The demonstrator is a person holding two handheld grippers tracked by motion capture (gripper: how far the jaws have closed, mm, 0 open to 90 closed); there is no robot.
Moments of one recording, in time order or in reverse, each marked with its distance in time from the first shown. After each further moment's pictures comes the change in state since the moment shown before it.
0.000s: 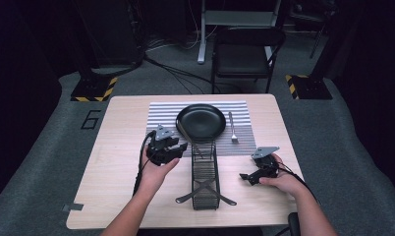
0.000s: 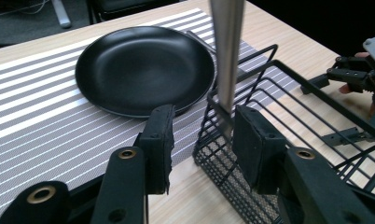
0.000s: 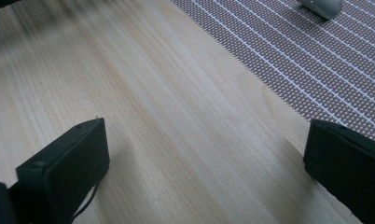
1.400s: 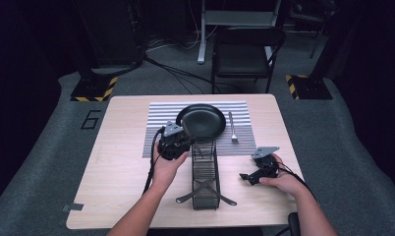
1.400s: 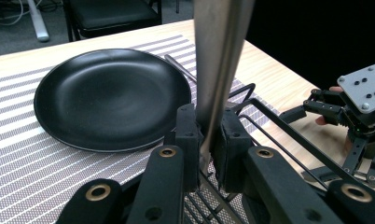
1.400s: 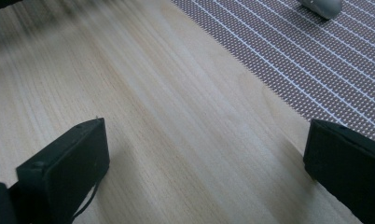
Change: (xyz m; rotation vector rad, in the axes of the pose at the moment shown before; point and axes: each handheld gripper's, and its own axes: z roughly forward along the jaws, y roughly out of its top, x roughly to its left) left arm -0.011 0.011 0.026 -0.067 -0.059 -0.025; right arm 0.000 0.000 0.000 0.000 -0.001 0.000
